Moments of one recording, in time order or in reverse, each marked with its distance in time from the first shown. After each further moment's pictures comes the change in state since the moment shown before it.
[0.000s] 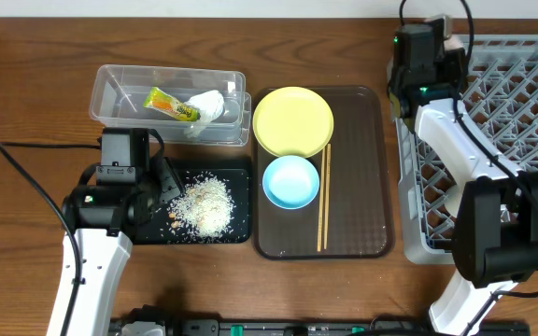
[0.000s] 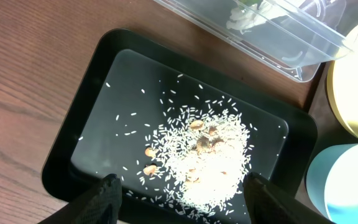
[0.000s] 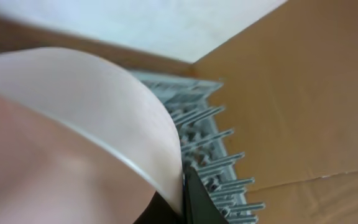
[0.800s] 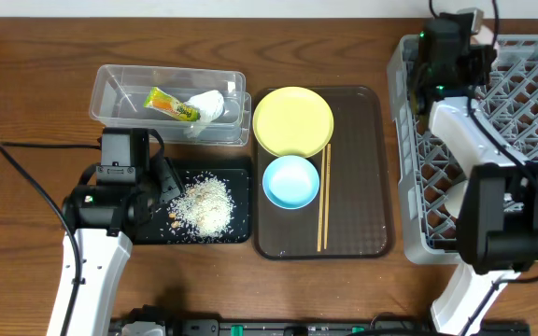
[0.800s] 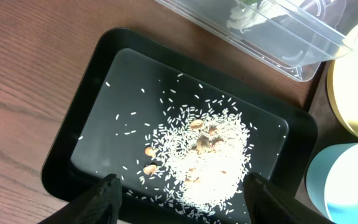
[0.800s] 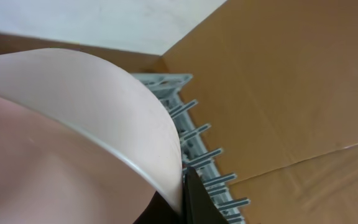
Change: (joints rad) left arm 0.000 0.000 0.000 -0.002 0.002 0.000; right arm -0.076 0.069 0.000 0.134 0.054 -0.039
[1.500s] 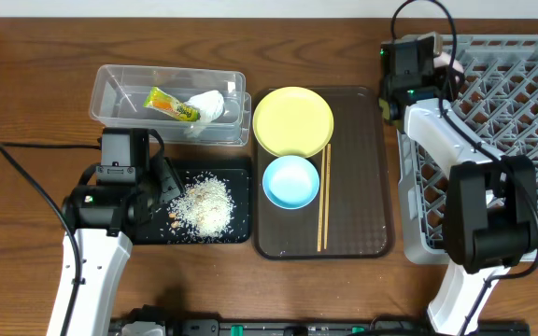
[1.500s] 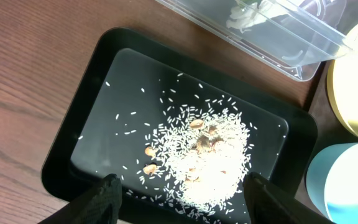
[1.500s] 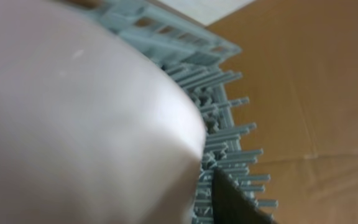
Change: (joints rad) left arm 0.000 0.000 0.000 0.000 0.000 0.000; right arm 0.109 0.011 0.000 -0.356 -0.022 0.172
